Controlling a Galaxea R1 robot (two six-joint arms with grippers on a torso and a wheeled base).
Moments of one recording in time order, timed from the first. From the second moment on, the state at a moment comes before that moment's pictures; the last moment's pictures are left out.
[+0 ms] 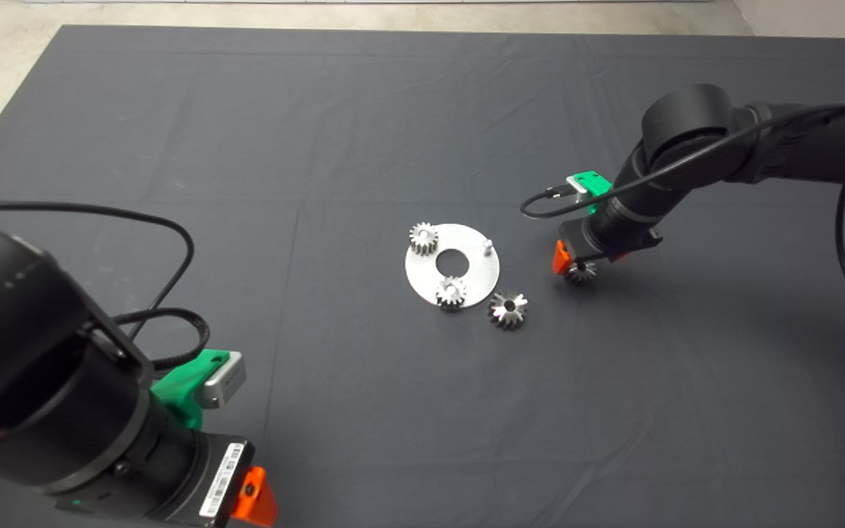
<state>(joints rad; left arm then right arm) -0.49 2.23 -0.38 -0.05 1.45 -1.76 0.37 2.50 -1.16 -0.32 -1.53 1.20</state>
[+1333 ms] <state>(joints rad) -0.49 2.23 -0.38 -0.05 1.45 -1.76 0.32 2.50 -1.22 -0.38 -1.53 1.18</state>
